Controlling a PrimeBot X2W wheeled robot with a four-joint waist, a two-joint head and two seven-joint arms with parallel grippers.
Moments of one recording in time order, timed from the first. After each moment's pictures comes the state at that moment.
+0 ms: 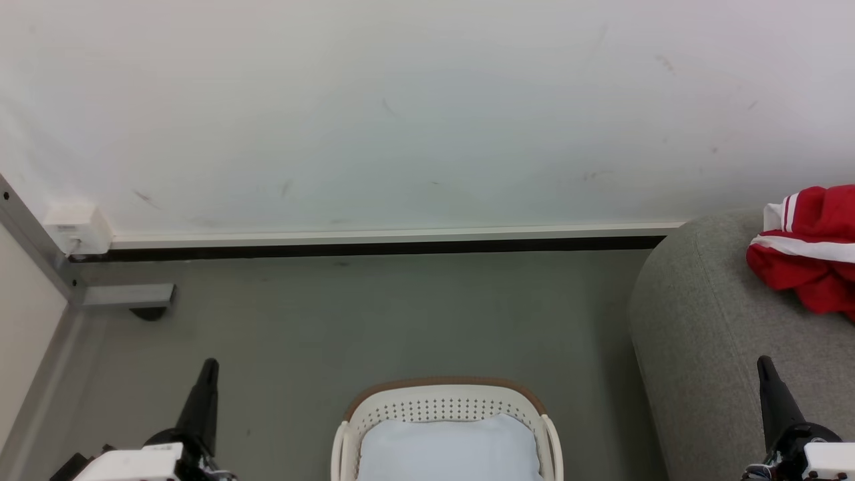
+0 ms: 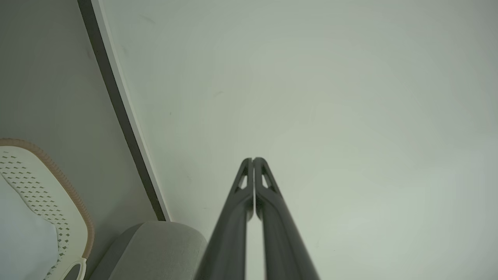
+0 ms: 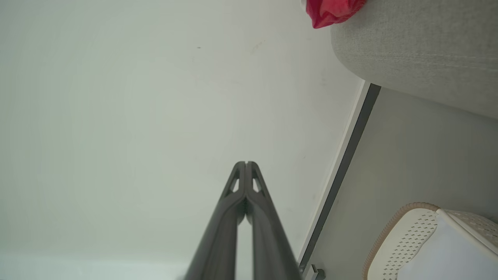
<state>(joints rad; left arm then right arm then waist) -0.10 0.05 0.11 0.25 -1.60 -0.13 0.11 -0.10 -0.05 -0.11 0.25 1.60 0.13 0.11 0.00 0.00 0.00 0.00</state>
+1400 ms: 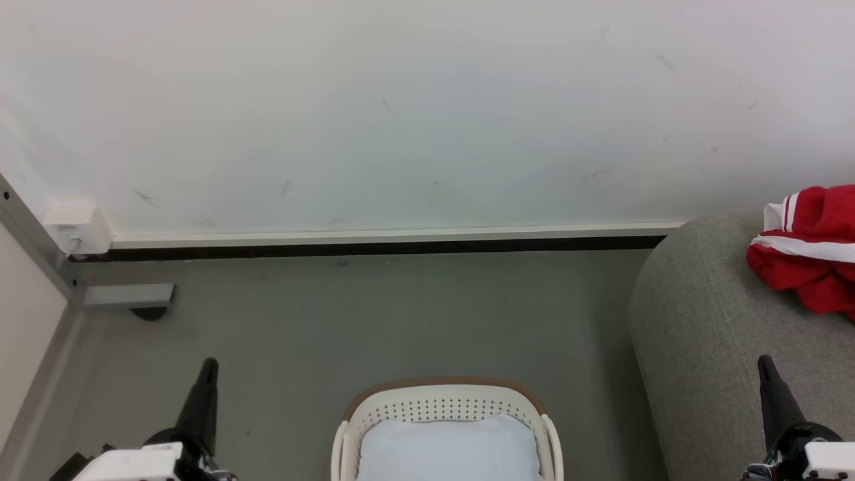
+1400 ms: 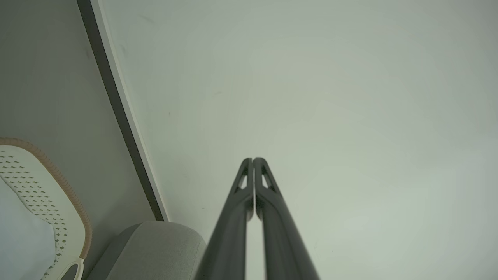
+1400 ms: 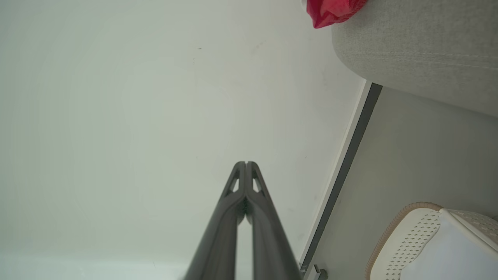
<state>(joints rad) -0.11 0.05 0.11 0.25 -1.61 -0.13 0.11 -0.10 -0.05 -0.11 0.25 1.61 0.13 0.11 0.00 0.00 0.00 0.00</state>
